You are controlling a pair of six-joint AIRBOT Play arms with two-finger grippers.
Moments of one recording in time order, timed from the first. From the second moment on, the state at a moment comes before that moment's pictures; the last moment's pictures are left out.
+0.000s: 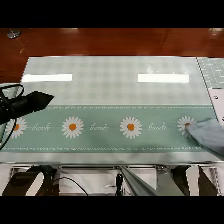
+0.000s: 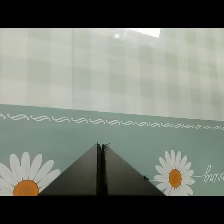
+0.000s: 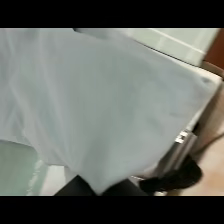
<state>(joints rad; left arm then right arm) 0.04 -0.58 0.72 0.99 -0.98 -1.54 -1.05 -0.68 1.02 -1.69 1.71 1.76</state>
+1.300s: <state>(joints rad) -0.23 -1.22 1.24 1.33 -1.10 -1.56 0.18 -1.34 1.27 -1.55 1.16 1.73</state>
